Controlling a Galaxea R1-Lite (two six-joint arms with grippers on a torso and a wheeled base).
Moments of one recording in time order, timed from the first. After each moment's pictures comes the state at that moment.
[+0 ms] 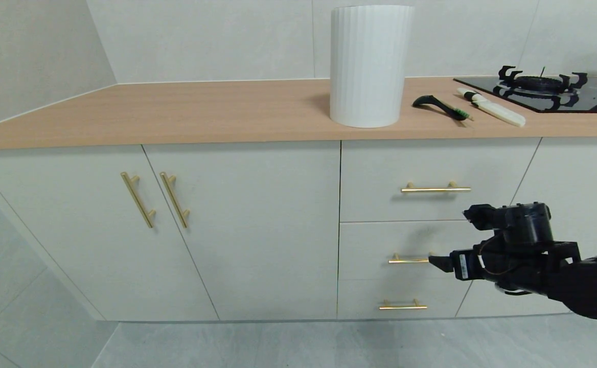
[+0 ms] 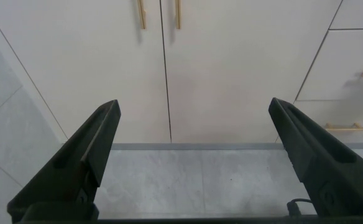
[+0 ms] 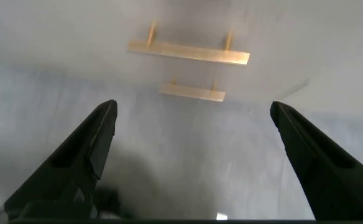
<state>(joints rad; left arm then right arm) 0.00 0.00 0.00 0.00 0.01 0.00 0.24 1.93 -0.67 -0.67 -0.03 0.07</state>
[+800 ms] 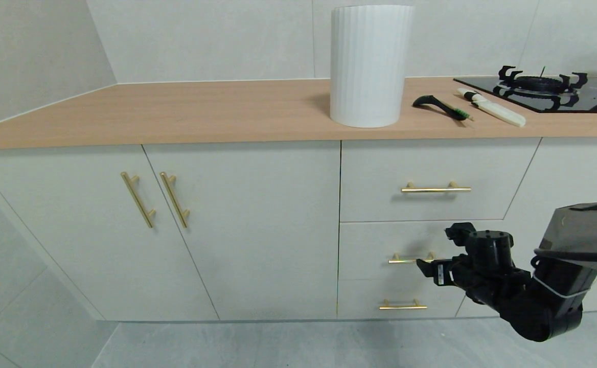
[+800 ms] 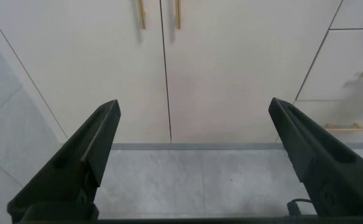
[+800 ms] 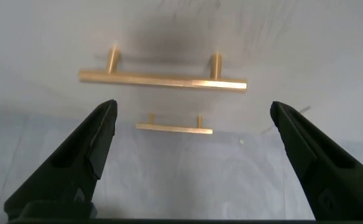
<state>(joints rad) 0.00 0.00 0.00 0.00 0.01 0.00 0.25 2.28 -0.66 -1.16 -0.15 0.09</state>
